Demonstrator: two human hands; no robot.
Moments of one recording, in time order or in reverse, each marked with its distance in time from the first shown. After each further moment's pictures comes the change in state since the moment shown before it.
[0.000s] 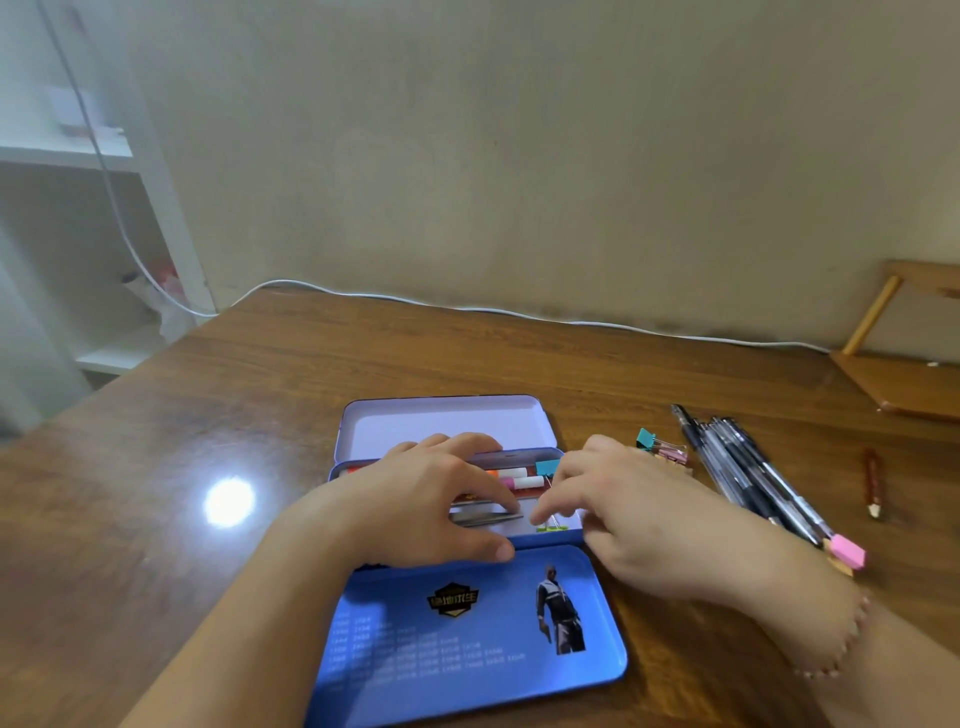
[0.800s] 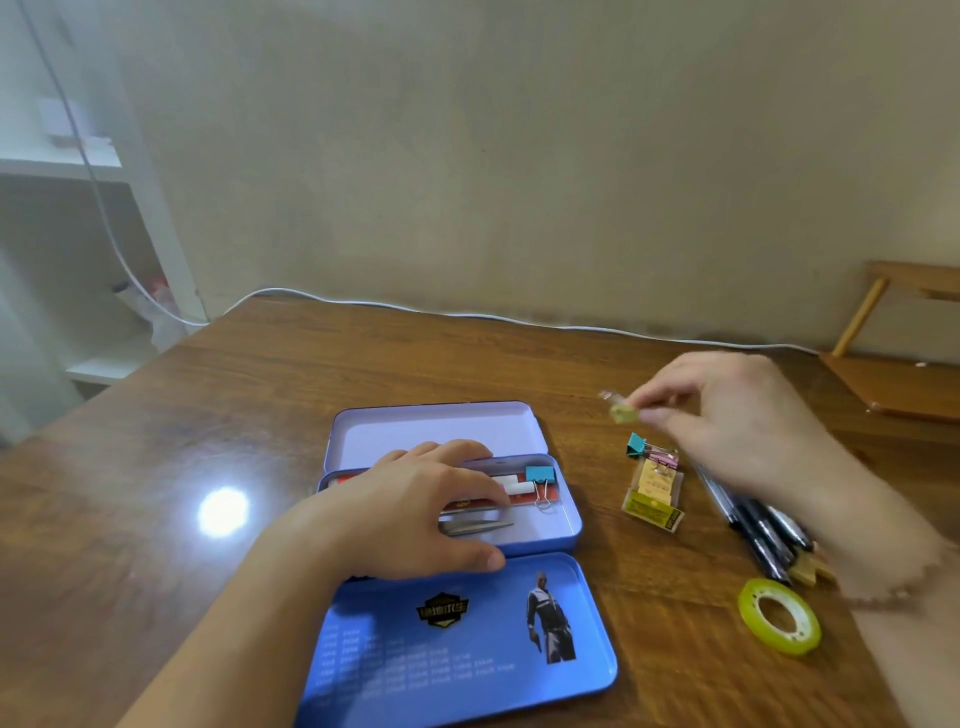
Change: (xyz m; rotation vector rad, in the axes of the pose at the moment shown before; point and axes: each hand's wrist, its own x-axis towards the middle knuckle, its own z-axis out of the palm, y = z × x) left_hand -0.001 0.001 -0.001 0.012 0.000 -0.026; right_hand -0.006 0.063 -0.036 0.094 0.518 0.290
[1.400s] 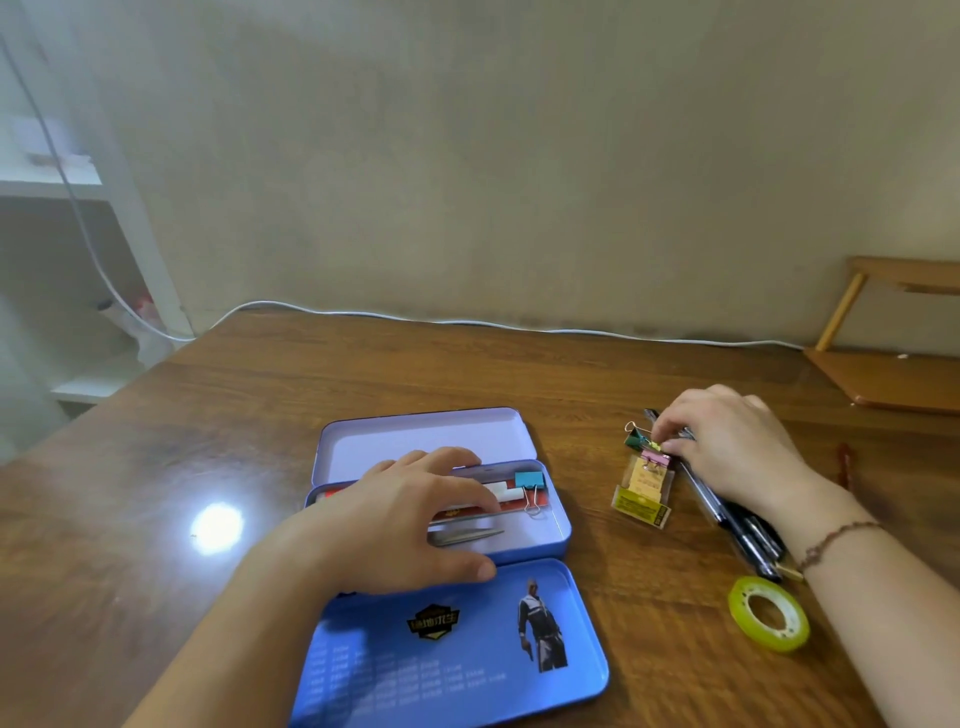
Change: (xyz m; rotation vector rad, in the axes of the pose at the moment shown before) left_hand -0.001 0.003 -0.001 -0.020 0.007 -0.026; right_hand 0.006 0.076 0.046 -0.302 -0.115 0.125
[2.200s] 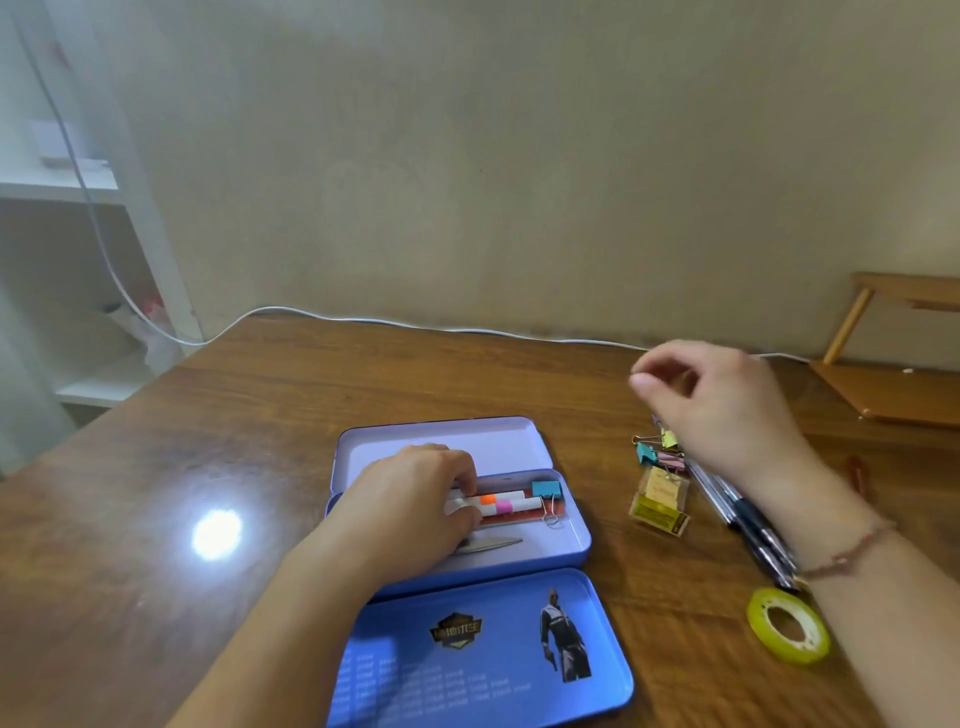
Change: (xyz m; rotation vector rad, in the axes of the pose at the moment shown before) left_hand 0.007 -0.003 0.000 0.021 0.255 -0.173; right_hand -0.005 -0.064 -0.053 0.454 0.357 0.009
